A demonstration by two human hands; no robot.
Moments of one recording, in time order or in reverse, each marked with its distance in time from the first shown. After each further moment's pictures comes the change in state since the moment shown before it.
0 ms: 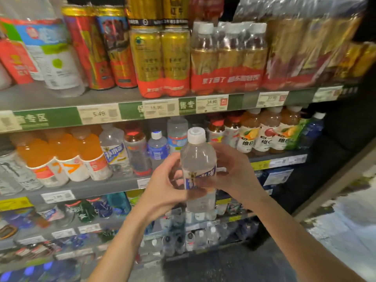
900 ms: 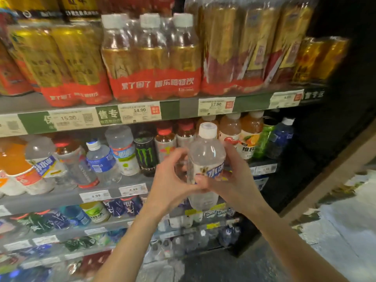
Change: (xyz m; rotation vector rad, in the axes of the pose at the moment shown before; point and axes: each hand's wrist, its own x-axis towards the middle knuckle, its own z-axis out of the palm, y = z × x) left_hand 0.105 -0.019 0.150 0.266 0.159 0.128; right_hand 0.009 0.074 -0.142 0.057 0.055 -0.003
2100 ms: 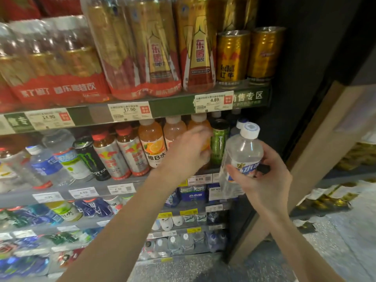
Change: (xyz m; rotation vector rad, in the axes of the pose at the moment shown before) left_hand 0.112 0.051 0.186 0.893 -0.188 0.169; right_hand -0.006 0.080 -0.202 -0.105 0.507 -0.015
